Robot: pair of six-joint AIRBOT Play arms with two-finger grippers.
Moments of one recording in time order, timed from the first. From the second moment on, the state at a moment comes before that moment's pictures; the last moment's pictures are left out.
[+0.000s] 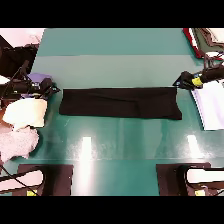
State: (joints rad) left arm 0.26 -1.37 1.07 0.73 -1.04 -1.24; right arm -0.29 -1.52 1.40 -1.04 1.31 1.37
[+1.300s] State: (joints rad) left arm -0.14 -1.38 1.07 0.74 -1.14 -1.21; right arm -0.43 -1.79 1.27 -0.77 1.41 1.03
